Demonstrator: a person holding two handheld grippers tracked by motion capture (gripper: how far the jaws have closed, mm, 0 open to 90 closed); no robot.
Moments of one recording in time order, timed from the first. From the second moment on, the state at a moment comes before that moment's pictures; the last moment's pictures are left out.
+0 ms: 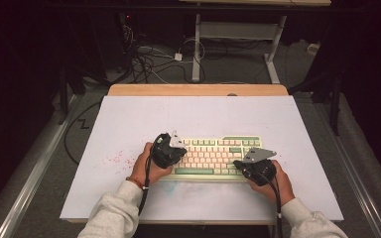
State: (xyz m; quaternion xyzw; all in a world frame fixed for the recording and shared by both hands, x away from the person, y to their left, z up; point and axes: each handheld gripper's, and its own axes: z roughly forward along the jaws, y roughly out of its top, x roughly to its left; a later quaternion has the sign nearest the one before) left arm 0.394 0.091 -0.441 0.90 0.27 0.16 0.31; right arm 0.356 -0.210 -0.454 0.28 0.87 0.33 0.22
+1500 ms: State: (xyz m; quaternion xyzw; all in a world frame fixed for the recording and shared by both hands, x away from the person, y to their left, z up) left arm 0.367 0.124 -0.426 0.86 0.26 0.25 0.37; right arm 0.344 -0.218 -0.430 0.28 0.85 0.37 0.24
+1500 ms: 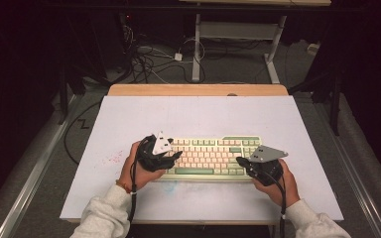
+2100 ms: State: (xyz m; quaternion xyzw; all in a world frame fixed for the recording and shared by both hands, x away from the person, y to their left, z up) left arm 0.333 0.155 -0.441 0.85 0.24 0.28 0.37; right arm 0.348 -0.217 -0.423 0.28 0.85 0.38 0.24
